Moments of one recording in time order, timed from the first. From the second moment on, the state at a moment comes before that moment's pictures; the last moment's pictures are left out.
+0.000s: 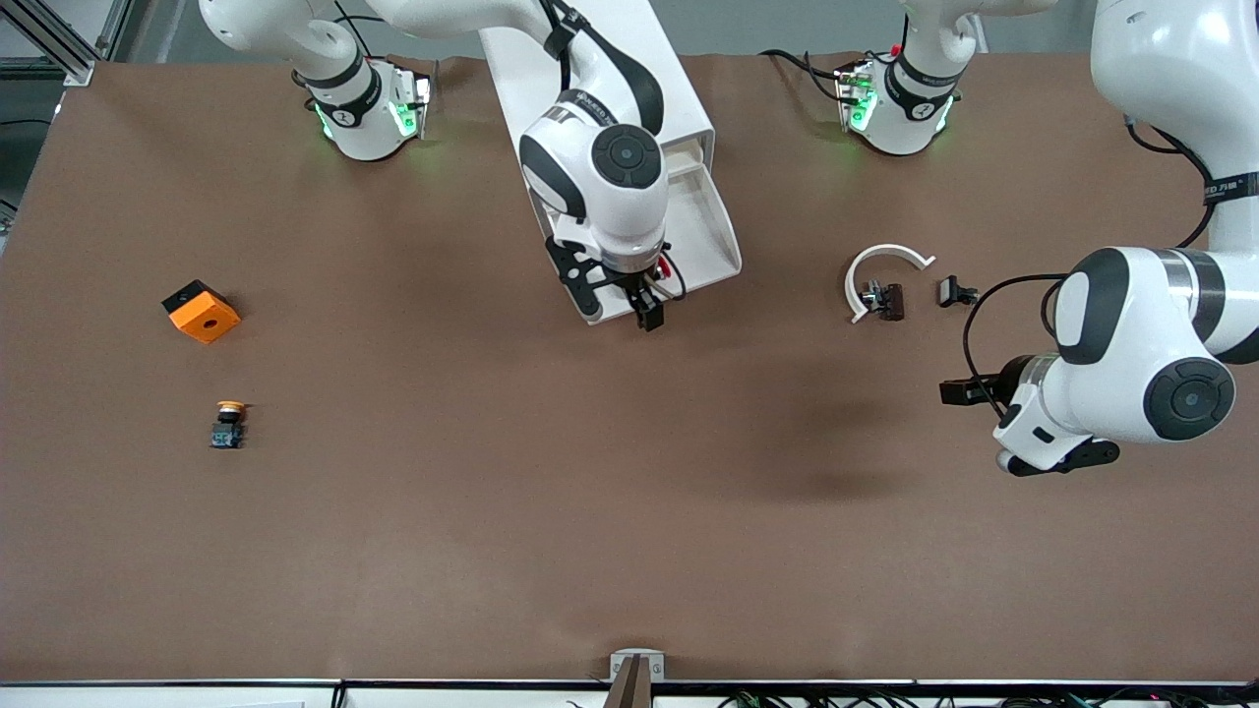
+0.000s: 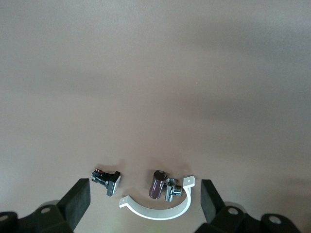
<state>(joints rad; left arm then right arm) -0.07 0.50 -0.03 -1.46 0.02 1.63 -0.25 0.90 0.56 -0.05 -1.49 0.04 2.03 1.91</state>
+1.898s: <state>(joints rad) -0.08 0.50 -0.12 -1.51 0.02 1.63 -0.32 0.93 0.55 -0.05 -1.51 0.04 1.99 1.91</state>
